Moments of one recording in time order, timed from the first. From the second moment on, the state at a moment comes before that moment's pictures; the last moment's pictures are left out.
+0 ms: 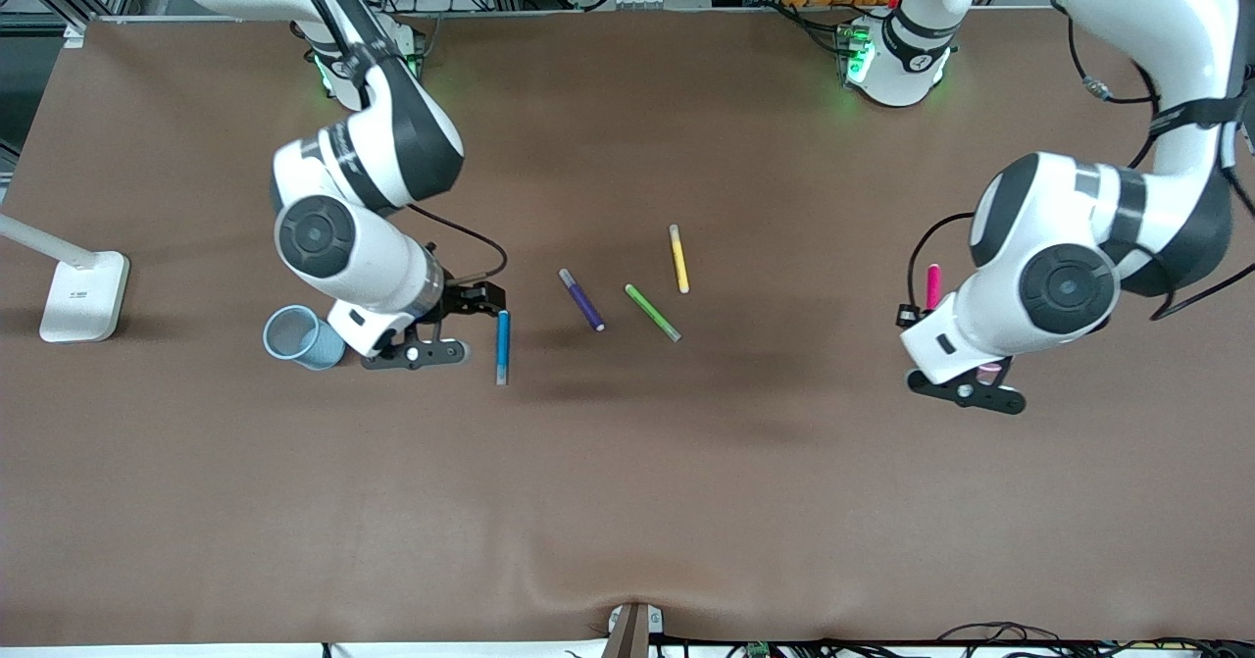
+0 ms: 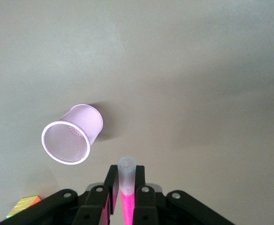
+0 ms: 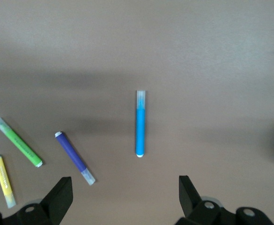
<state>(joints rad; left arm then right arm) 0.00 0.44 -0.32 -1.49 0.24 1.70 -0.09 0.41 0.43 0.02 -1.61 0.13 1.96 0.31</state>
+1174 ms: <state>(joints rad) 0.19 0.27 -0.32 -1.56 0.19 1.70 0.05 0.42 0.77 0.01 -1.50 0.10 2.15 0.13</state>
